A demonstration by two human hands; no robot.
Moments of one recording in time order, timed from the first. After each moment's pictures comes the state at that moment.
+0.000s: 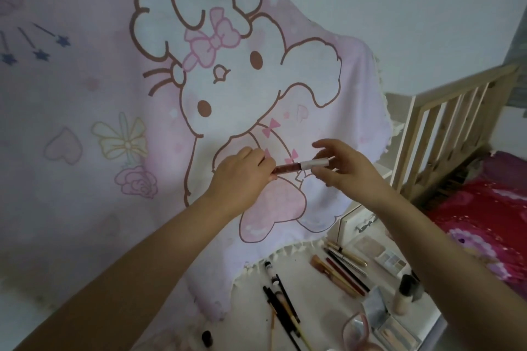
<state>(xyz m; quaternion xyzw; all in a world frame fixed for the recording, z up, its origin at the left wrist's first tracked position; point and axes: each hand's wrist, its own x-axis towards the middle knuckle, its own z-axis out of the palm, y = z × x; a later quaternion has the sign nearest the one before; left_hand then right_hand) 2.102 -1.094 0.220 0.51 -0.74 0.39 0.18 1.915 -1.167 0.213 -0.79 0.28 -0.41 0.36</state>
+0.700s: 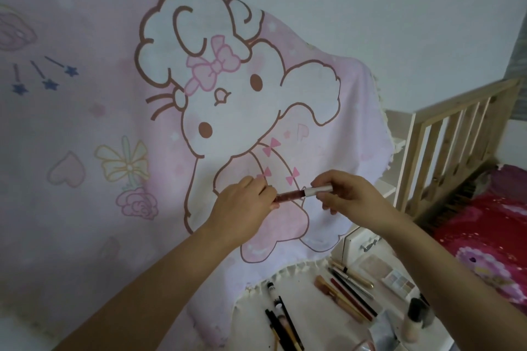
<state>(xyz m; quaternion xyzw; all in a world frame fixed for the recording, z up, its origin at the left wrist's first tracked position) 2.098 -1.090 0.218 0.53 -0.74 0.37 0.17 1.906 -1.171 0.212 -0.81 0.25 -0.37 0.39</state>
